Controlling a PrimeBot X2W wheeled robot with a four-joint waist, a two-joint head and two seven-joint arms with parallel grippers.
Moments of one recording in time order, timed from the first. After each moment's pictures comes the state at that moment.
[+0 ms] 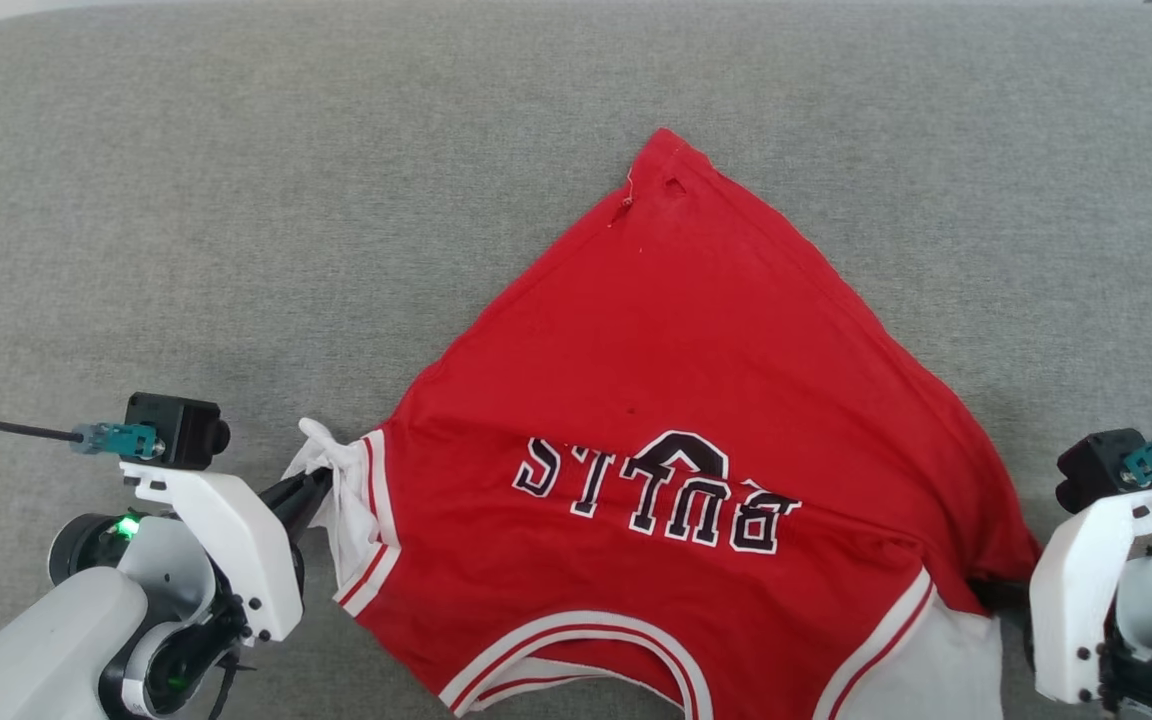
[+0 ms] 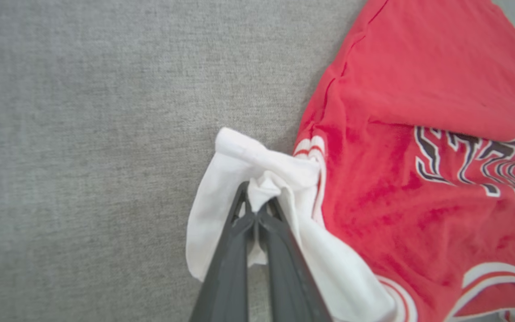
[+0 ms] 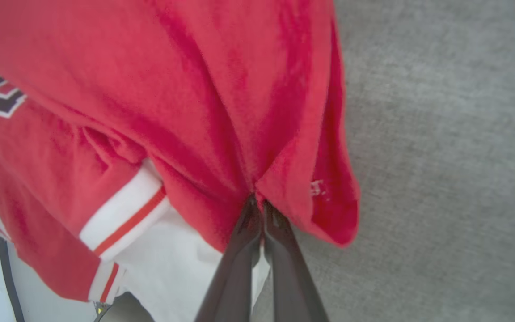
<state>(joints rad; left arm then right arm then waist) -0.46 0.77 -0.83 0.16 -1.16 0.10 0.15 -0.07 -0.36 0.01 -0.10 0.61 0.13 1.09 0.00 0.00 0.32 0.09</state>
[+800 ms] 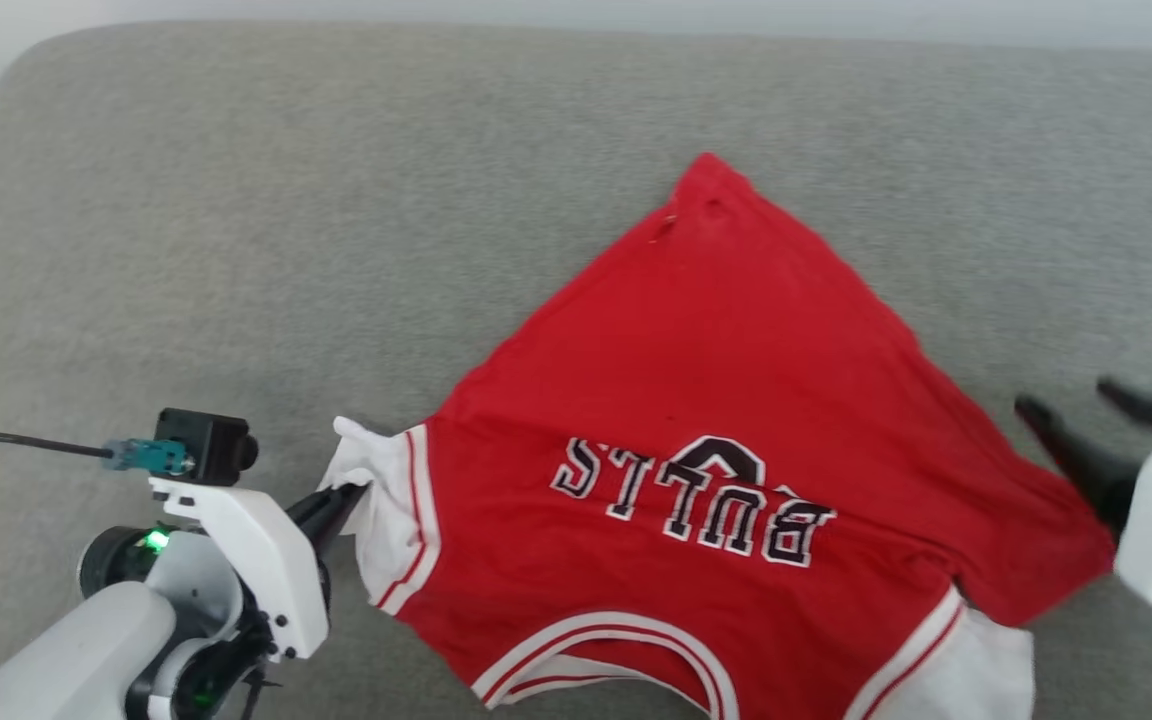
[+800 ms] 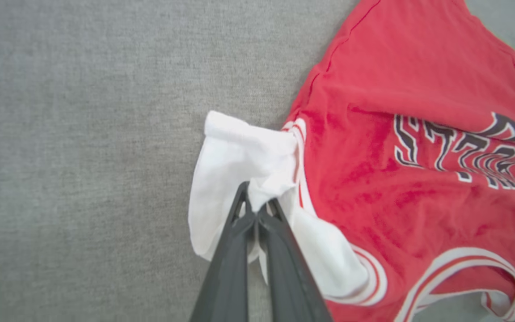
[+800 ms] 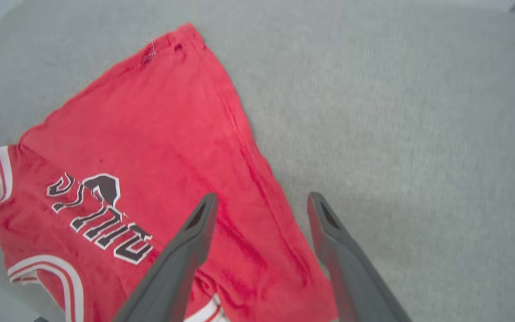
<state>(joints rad) -0.45 0.75 -0.84 0.14 -1.16 0.11 0.14 -0.15 -0.31 -0.14 -0.38 0.53 0.13 1.00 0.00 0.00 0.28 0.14</state>
